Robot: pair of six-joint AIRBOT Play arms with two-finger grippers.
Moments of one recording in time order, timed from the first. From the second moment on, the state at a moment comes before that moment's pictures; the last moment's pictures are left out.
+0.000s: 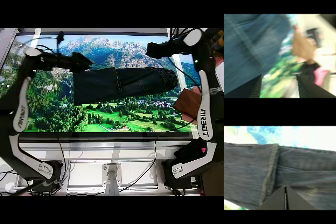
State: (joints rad) left arm 0.04 -1.78 1.71 0.45 -1.36 -1.09; right arm 0.04 -1.69 1.92 -1.13 1.16 1.39
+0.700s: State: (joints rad) left arm 0.12 -1.85 1.71 1.00 -1.39 -1.23; right arm -0.09 -1.56 1.92 -1.21 1.24 1.29
